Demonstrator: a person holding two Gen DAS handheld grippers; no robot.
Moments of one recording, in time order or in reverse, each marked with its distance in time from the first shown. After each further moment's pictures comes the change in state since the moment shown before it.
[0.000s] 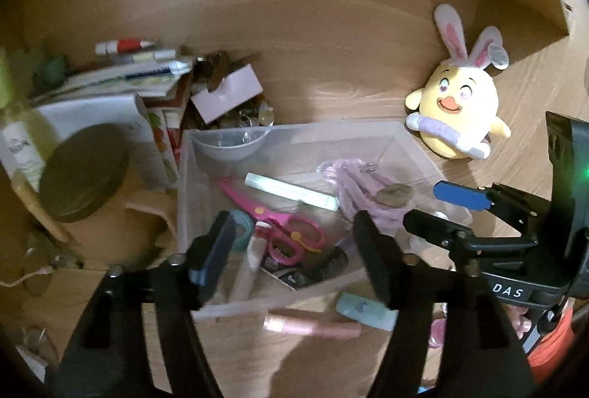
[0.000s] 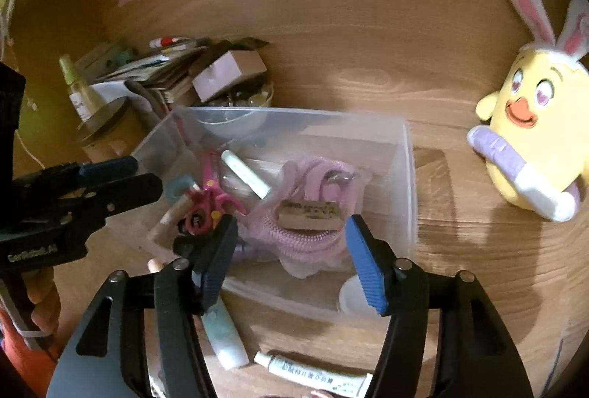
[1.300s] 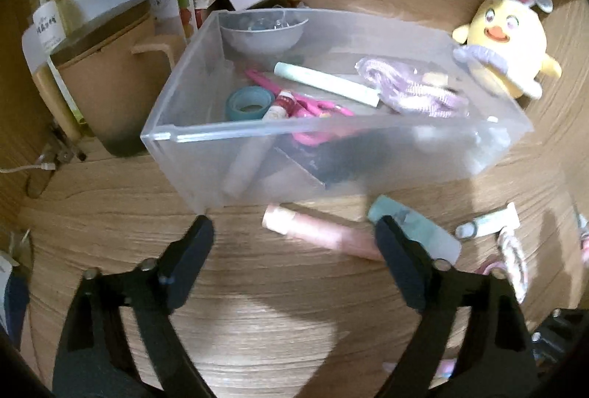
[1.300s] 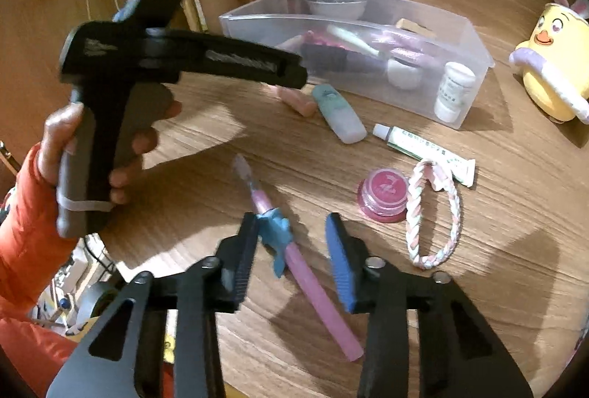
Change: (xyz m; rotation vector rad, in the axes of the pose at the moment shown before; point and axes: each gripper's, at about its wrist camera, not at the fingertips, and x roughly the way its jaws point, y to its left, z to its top) left arm 0.033 -0.018 -0.082 -0.073 0.152 0.202; right arm -0.043 0.054 -0.148 -0.172 0.146 0.154
